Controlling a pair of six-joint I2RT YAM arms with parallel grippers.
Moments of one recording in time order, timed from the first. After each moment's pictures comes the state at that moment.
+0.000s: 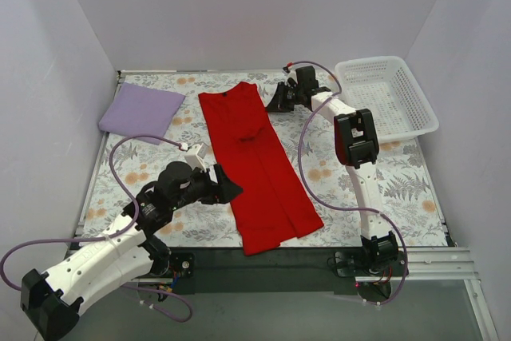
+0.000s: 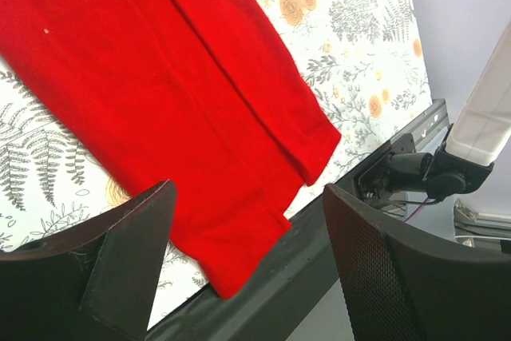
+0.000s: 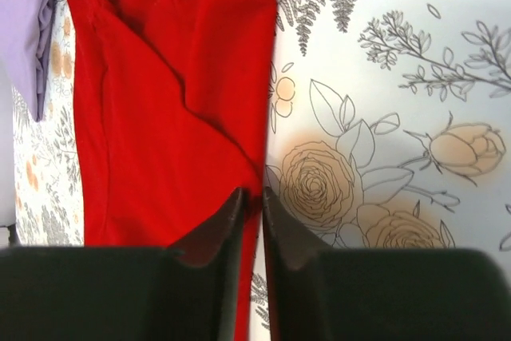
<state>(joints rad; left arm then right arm) -0.71 0.70 0.52 -0.28 0.14 -0.73 0.33 2.56 2.06 -0.22 -0.63 0.46</state>
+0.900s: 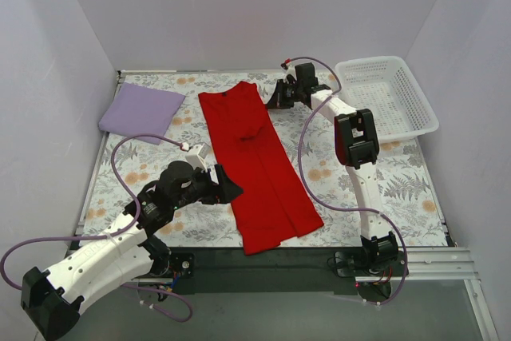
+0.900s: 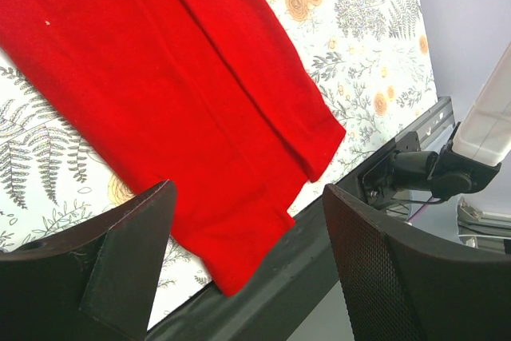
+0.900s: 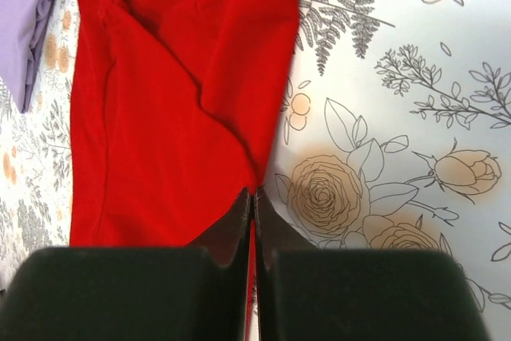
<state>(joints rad) -0.71 0.73 0.52 -0.28 0.14 -0.73 0.33 2.55 2.08 -0.22 -0.63 0.39</state>
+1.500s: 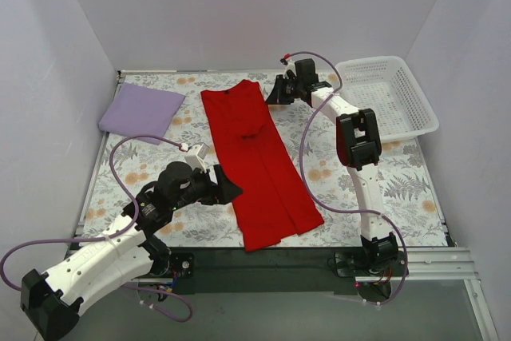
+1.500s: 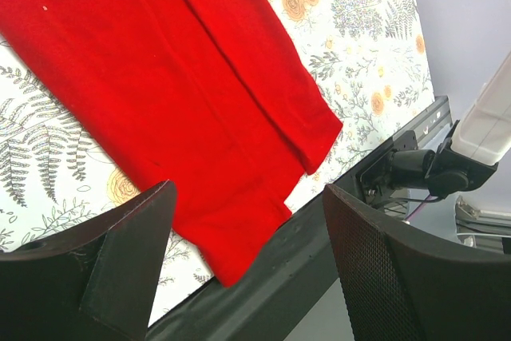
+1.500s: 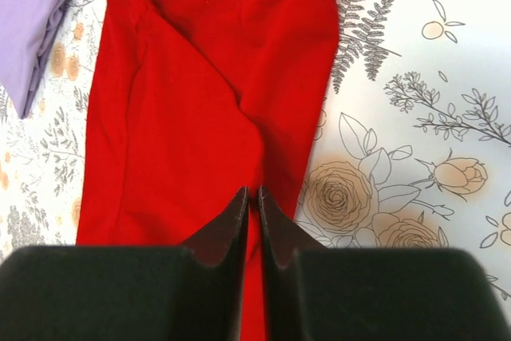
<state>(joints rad) -0.71 0.71 0.52 -0.29 0.14 -0.73 0.34 2.49 2.07 -0.22 -0.58 0.36</state>
